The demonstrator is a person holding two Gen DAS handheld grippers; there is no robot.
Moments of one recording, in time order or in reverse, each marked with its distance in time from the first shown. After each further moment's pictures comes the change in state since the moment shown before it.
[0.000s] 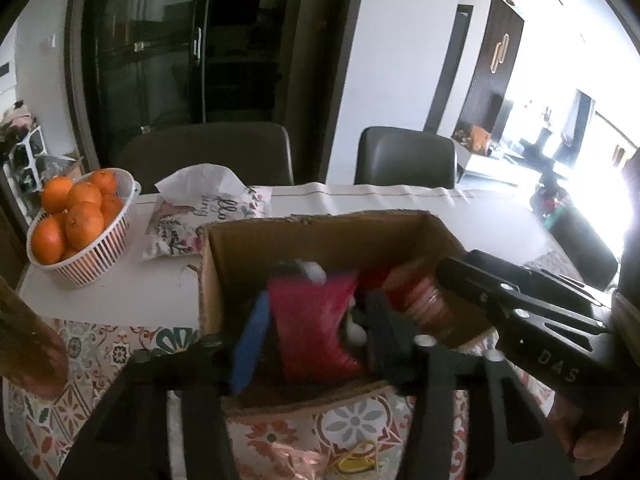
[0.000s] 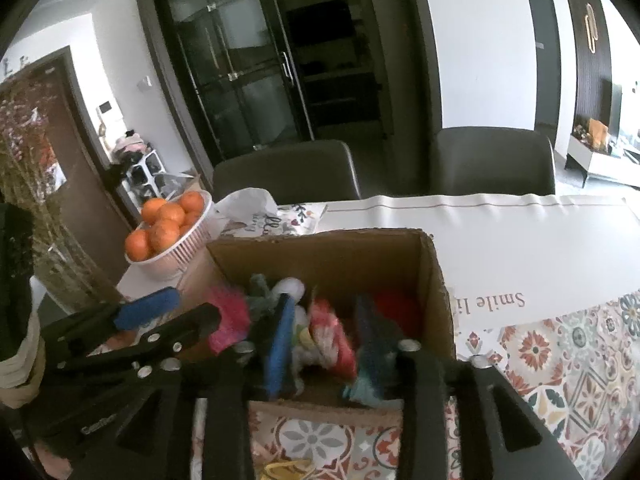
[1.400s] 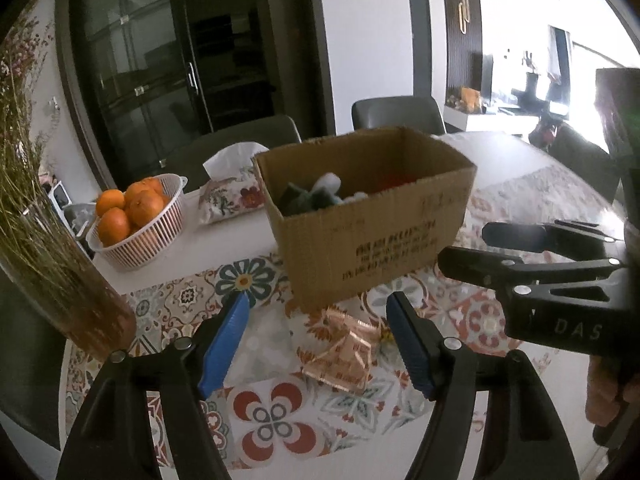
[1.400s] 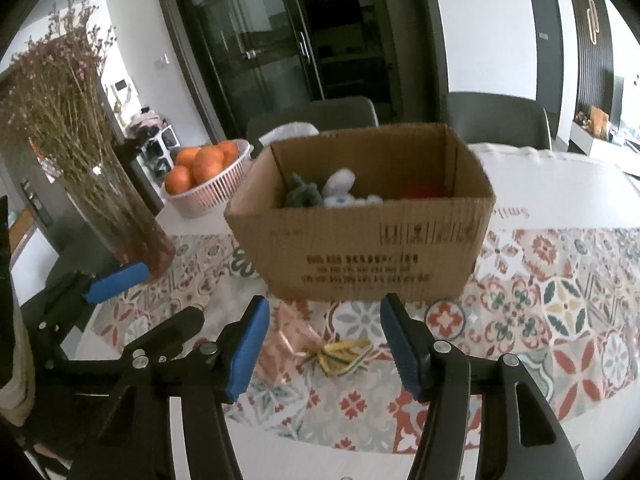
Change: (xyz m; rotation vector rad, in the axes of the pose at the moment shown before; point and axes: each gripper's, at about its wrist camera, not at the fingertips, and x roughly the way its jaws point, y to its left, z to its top) left arm -0.095 0.000 -0.124 0.241 -0.022 0.107; right arm -0.056 0.056 -0.119 -0.013 0.061 0.023
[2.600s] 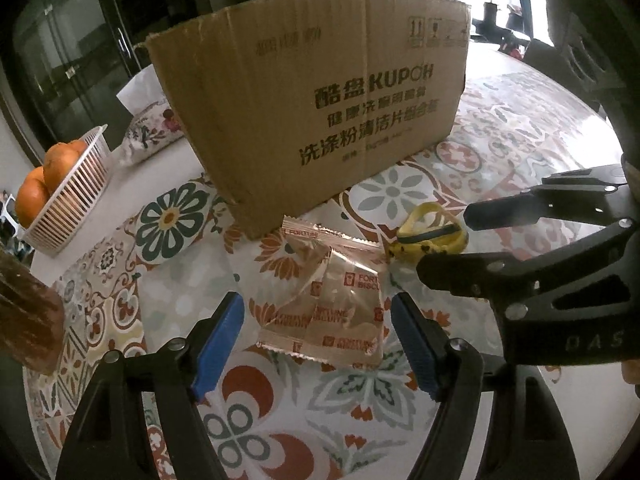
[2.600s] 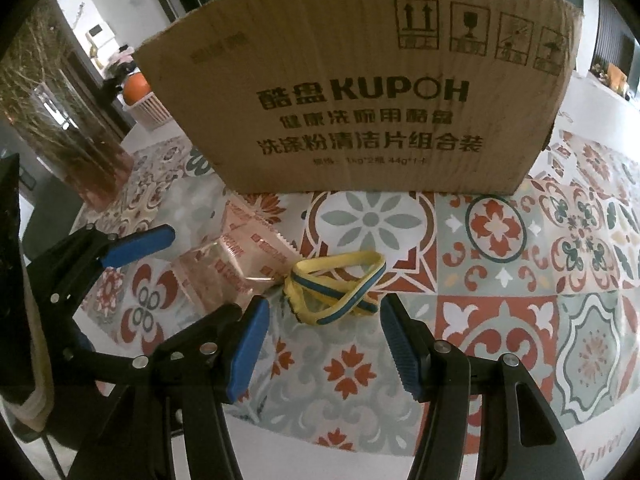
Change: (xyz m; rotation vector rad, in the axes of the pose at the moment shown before) left arm 0.114 -0.014 -0.061 0.165 0.209 -0.122; right arm 0.113 -0.015 -0.051 0.014 0.294 0.001
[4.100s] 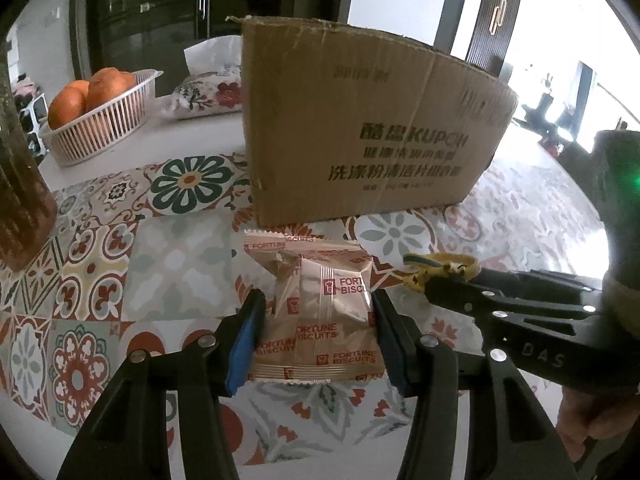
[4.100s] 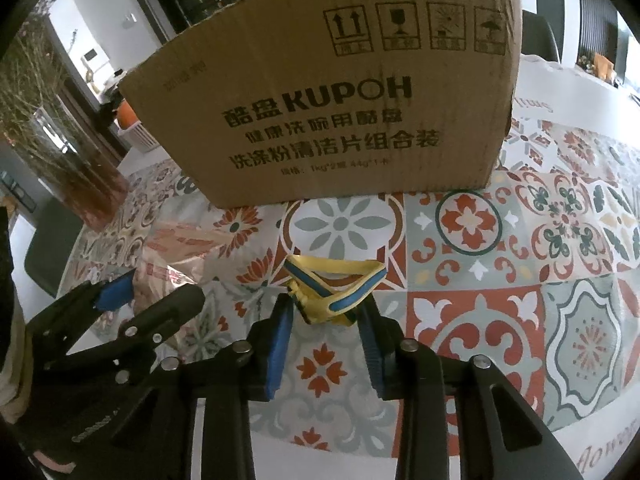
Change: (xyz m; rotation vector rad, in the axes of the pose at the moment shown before) left arm -0.021 0.007 -0.011 -0.366 -0.096 -0.026; right arm -0.014 -0.030 -0.011 0.062 -0.073 0.017
